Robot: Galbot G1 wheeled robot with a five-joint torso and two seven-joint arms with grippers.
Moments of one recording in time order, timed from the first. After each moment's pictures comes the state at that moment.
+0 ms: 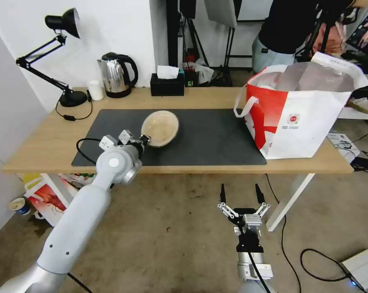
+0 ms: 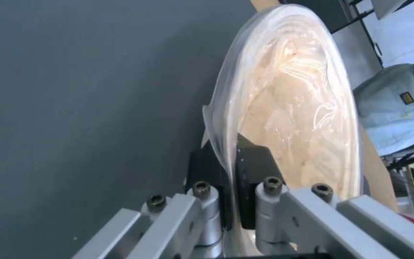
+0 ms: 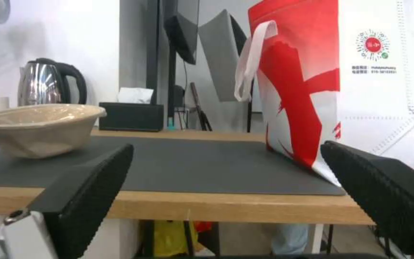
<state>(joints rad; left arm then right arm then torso) 0.75 -1.14 -0.16 -1.79 -1.64 0.16 -0.86 -1.52 1.10 -0.01 1.94 -0.11 0.43 0.75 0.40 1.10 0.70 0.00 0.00</state>
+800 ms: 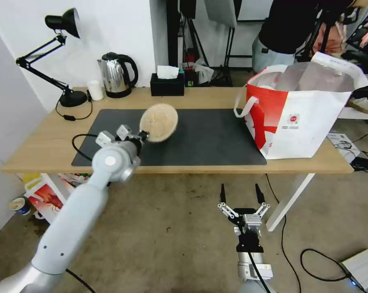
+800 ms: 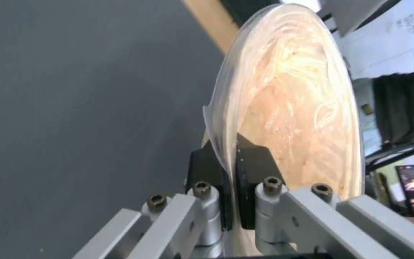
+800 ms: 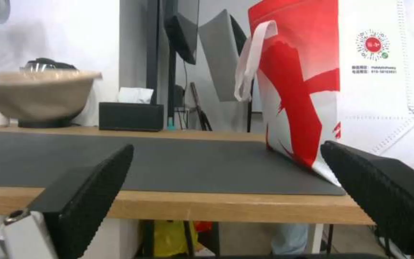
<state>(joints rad) 0.74 -1.11 -0.17 -1.86 -1.67 0.14 -0.87 -1.52 1.10 -0.01 1.94 -0.11 0.43 0.75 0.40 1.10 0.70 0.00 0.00</state>
